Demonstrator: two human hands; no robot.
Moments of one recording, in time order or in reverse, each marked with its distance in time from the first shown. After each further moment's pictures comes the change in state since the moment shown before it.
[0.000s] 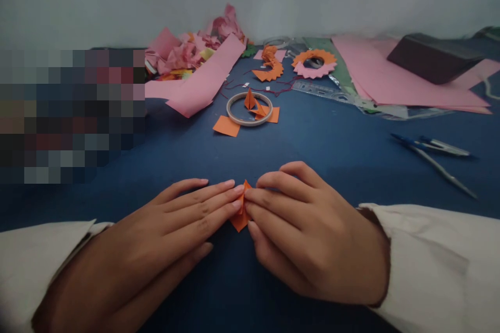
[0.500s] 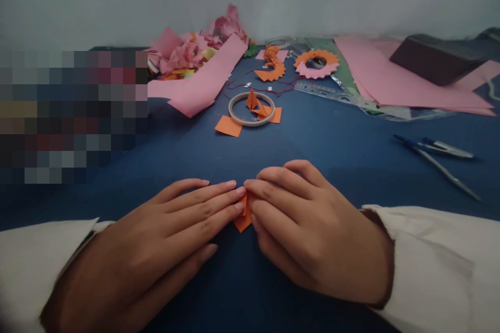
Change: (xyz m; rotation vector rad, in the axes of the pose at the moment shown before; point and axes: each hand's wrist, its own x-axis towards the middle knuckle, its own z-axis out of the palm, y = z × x) left_hand 0.000 0.001 0.001 0.035 0.029 0.031; right_hand -0.003 0.002 0.002 -0.021 -0.039 0.033
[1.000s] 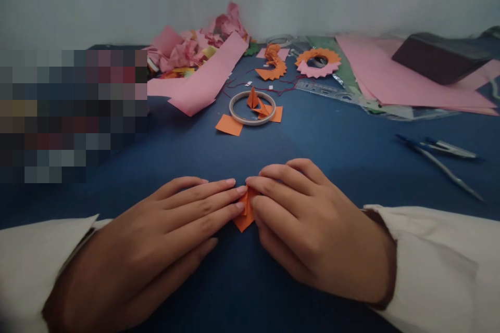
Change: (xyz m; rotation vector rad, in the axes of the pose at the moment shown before) left_hand 0.001 -0.005 -0.002 0.012 -0.021 0.015; right_hand 0.002 0.001 0.001 0.006 -0.015 0.015
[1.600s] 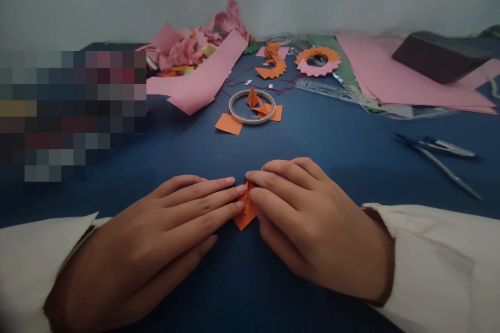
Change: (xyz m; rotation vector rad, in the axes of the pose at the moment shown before) left_hand 0.000 -0.002 -0.001 -0.003 -0.020 0.003; right_hand -0.002 0.002 0.001 0.014 -0.060 0.033
